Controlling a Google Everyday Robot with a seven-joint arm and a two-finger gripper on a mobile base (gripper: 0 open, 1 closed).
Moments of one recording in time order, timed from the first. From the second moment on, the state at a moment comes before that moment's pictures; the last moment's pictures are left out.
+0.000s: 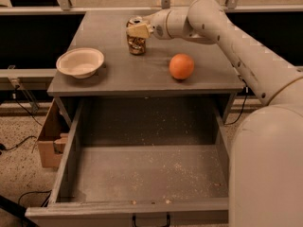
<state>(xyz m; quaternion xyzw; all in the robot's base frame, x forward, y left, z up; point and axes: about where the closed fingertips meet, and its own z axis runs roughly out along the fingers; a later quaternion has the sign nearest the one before) 0.834 0.015 0.924 -0.38 0.70 0.22 0.56</state>
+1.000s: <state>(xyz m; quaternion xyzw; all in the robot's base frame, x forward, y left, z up) 0.754 -0.041 1.021 -0.40 0.67 0.19 0.59</state>
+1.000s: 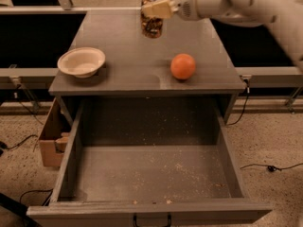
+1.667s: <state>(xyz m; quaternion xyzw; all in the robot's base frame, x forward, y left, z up) 0.669 -0.123 1.100 -0.40 0.68 0.12 0.60</state>
